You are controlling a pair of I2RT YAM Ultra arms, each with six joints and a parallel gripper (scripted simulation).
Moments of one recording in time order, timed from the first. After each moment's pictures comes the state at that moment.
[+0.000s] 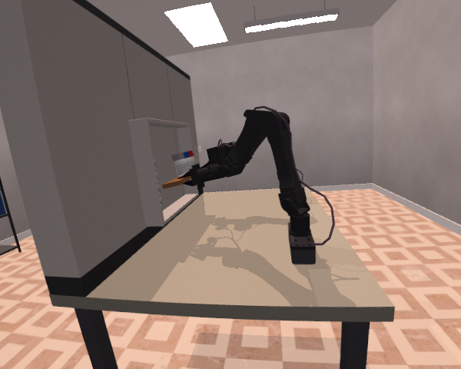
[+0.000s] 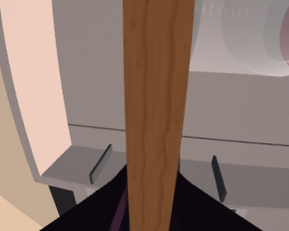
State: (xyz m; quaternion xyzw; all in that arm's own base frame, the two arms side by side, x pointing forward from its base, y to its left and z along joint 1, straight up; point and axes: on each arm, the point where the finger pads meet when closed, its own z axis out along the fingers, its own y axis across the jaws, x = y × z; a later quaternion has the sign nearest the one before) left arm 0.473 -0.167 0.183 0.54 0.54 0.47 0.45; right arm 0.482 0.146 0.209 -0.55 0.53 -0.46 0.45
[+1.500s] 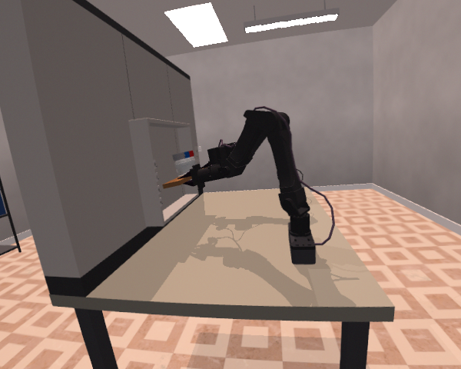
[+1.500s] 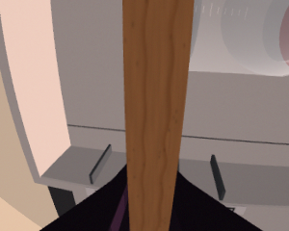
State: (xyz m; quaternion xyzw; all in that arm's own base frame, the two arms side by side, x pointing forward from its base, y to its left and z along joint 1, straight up) left arm 0.471 -0.167 0.183 0.53 0.53 0.47 0.46; right arm 0.480 0.146 0.208 -0.54 0.53 -0.46 0.46
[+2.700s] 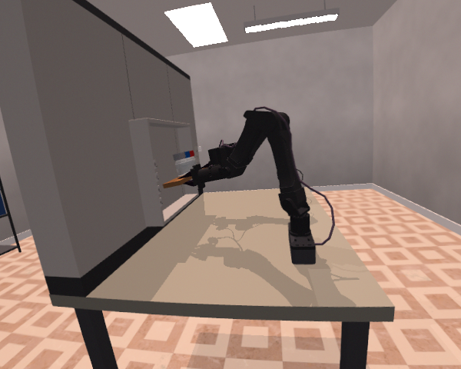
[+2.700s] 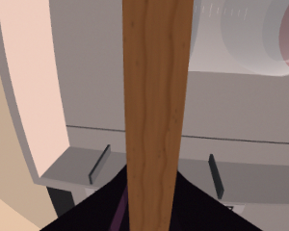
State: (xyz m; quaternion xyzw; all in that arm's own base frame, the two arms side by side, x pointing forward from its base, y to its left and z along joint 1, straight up) left arm 0.470 -0.167 0.183 0.53 0.53 0.47 0.46; right arm 0.478 0.147 0.209 -0.54 0.53 -0.46 0.46
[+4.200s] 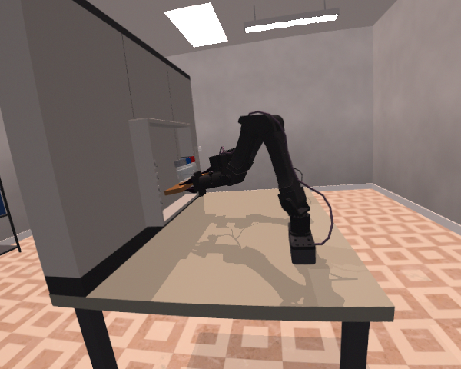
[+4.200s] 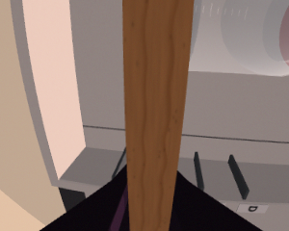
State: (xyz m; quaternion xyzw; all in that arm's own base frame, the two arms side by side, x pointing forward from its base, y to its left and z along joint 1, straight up) left arm 0.470 -0.168 0.154 0.53 0.53 0.47 0.46; right arm 0.478 0.146 0.180 -0.54 0.53 -0.47 0.46
